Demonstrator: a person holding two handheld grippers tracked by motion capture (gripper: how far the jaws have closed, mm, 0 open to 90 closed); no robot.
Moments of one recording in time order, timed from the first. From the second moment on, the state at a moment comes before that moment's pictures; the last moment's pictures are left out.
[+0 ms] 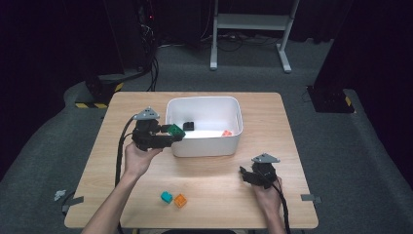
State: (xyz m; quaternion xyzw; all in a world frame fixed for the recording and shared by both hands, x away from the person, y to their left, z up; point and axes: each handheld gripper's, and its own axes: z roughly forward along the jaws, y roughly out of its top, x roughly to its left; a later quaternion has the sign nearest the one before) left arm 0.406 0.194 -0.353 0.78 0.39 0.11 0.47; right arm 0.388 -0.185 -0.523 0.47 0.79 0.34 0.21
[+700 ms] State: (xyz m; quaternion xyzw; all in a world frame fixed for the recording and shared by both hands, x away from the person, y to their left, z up) left arm 0.444 0.189 -0.359 0.77 0.42 0.14 0.45; right arm 0.388 -0.185 -0.523 0.47 0.79 0.34 0.21
